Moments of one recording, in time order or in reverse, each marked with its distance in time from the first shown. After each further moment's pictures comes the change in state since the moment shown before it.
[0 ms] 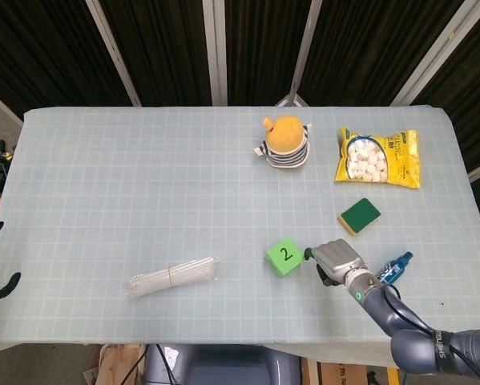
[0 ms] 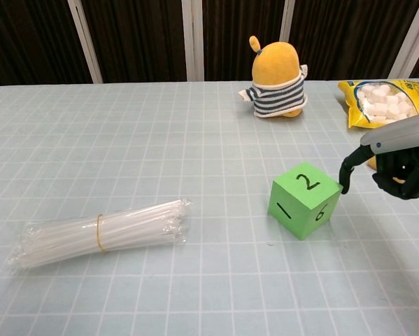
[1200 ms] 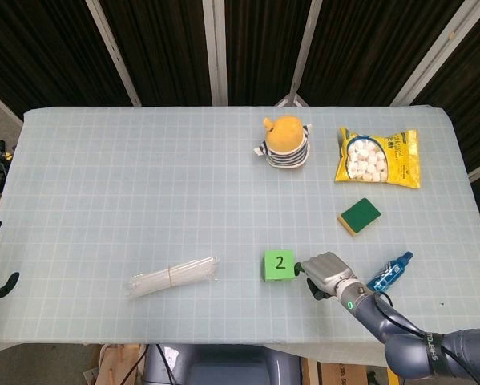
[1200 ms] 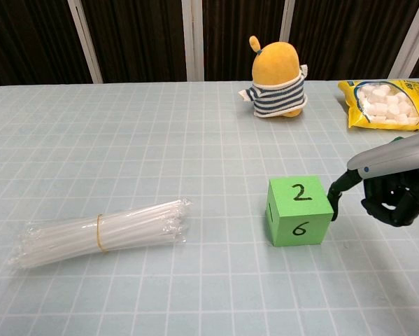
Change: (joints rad) left arm 0.002 0.008 0.000 0.000 0.000 -0.001 -0.016; right arm 0.047 -0.024 -0.043 -0.032 -0.012 -0.046 0.053
